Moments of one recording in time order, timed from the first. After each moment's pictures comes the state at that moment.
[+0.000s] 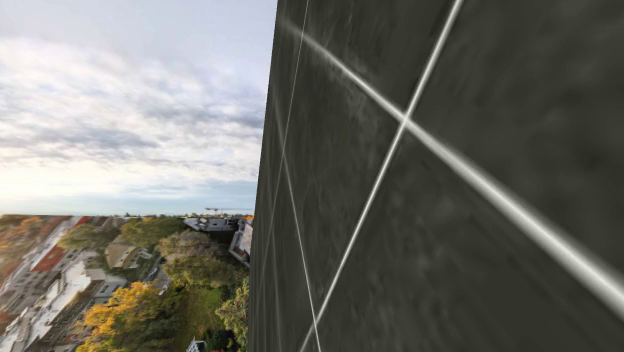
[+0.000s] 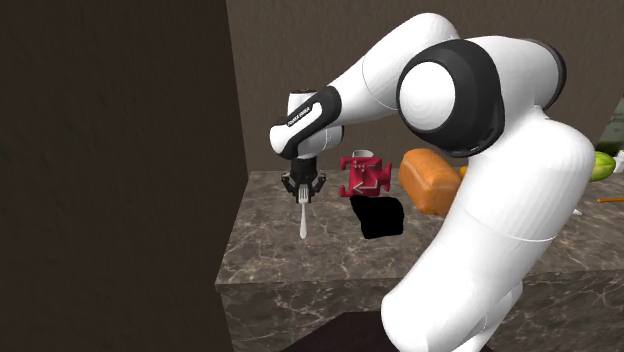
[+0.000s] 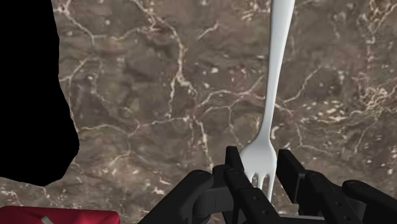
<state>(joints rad) -0.09 -0.11 0.06 -2.31 -0.01 2.27 0.50</state>
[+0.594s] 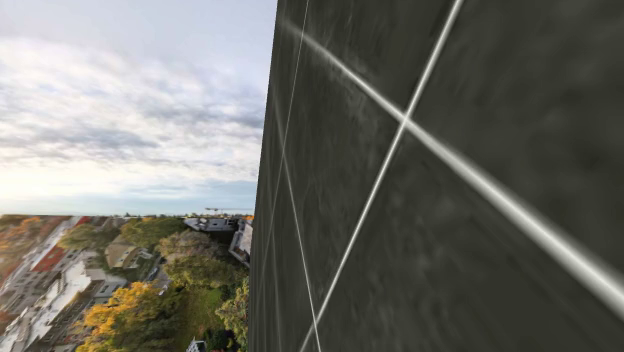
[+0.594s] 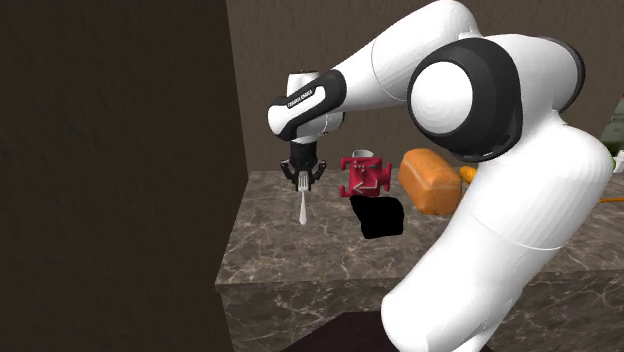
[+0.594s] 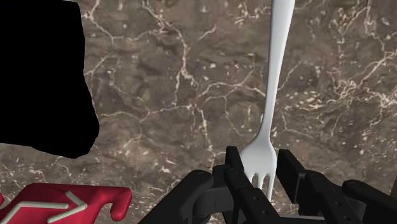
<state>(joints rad) -0.09 -0.16 0.06 -2.24 -0.01 2.15 0.50</state>
